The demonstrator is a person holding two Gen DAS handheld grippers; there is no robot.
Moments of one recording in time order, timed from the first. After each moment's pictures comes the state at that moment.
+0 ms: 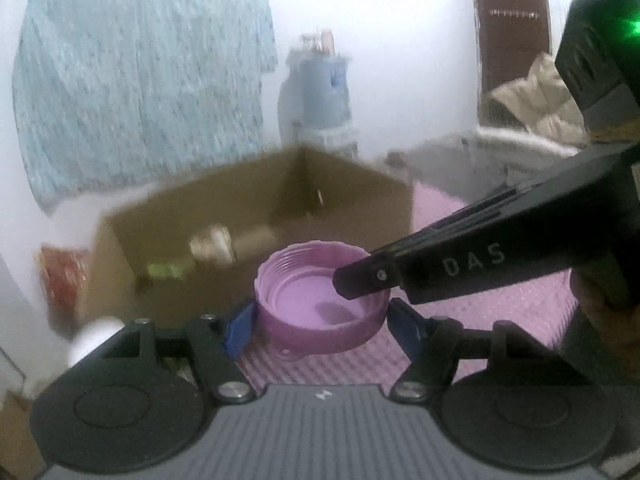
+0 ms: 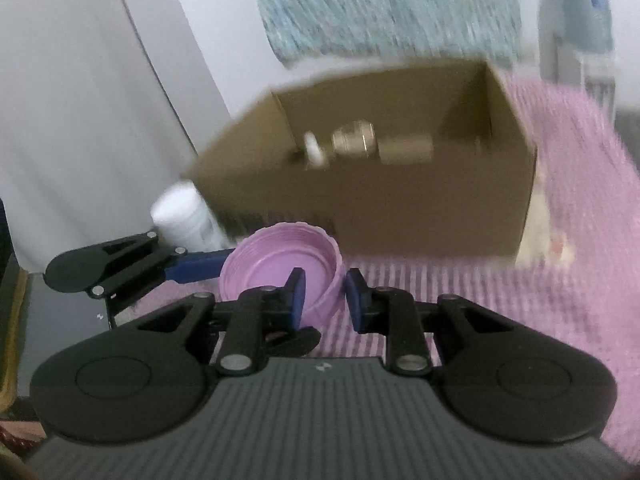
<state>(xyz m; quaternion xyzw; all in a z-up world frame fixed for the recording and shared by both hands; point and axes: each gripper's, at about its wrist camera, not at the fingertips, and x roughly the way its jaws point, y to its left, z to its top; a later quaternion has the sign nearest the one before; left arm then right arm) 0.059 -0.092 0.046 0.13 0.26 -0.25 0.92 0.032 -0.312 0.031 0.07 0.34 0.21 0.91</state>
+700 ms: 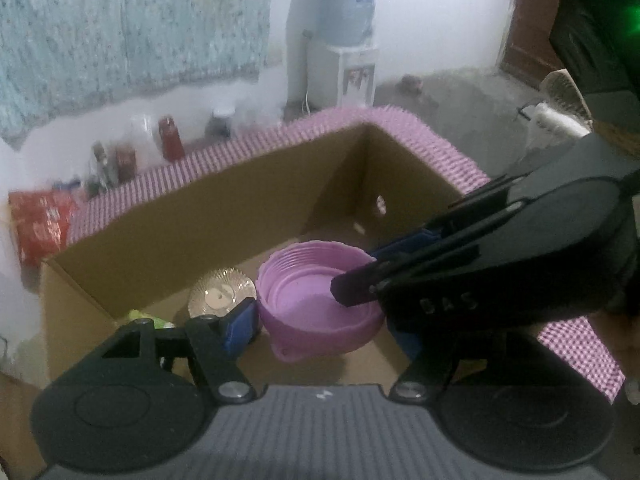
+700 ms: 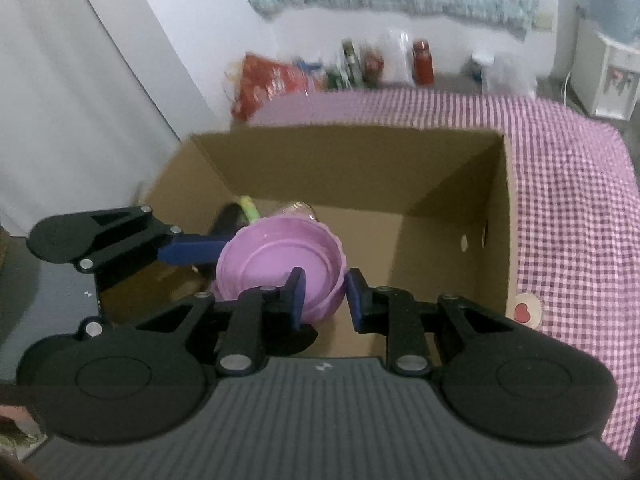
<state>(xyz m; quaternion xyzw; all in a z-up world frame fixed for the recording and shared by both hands) 0.267 -0.120 0.048 0.12 0.44 -0.24 0.86 0.261 -0.316 0.047 0.05 0.49 0.21 0.85</state>
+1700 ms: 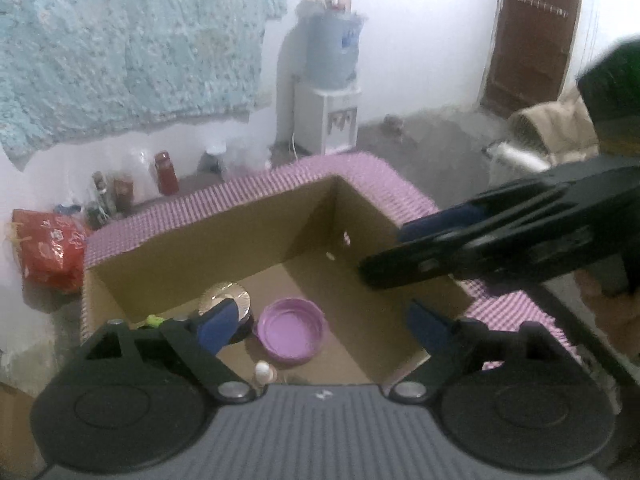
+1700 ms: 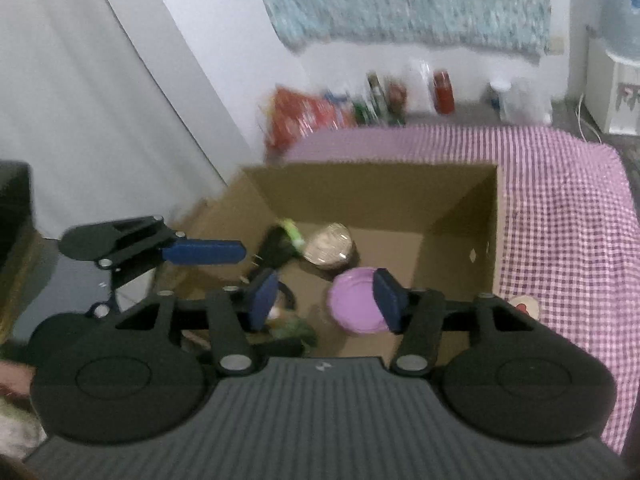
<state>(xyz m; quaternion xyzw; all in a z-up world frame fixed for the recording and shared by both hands) 0.190 -0.093 0.118 0.09 0.38 -0.26 0.88 0.185 -0.363 0.119 0.10 0.40 0.26 0.87</state>
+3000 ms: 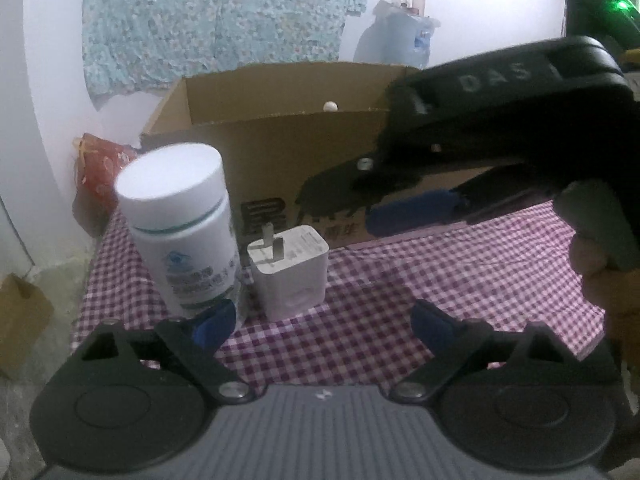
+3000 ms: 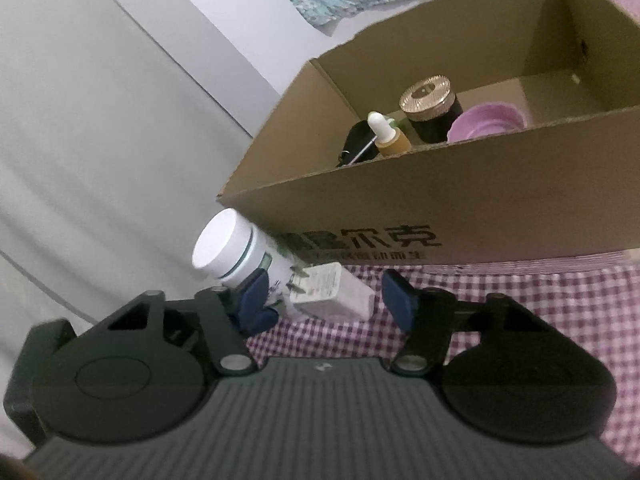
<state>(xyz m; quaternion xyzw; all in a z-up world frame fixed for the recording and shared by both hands) 0.072 -0.042 -0.033 0.04 0.36 -0.16 0.92 0.108 -0.283 -0.026 0.22 0.43 0.30 0.82</state>
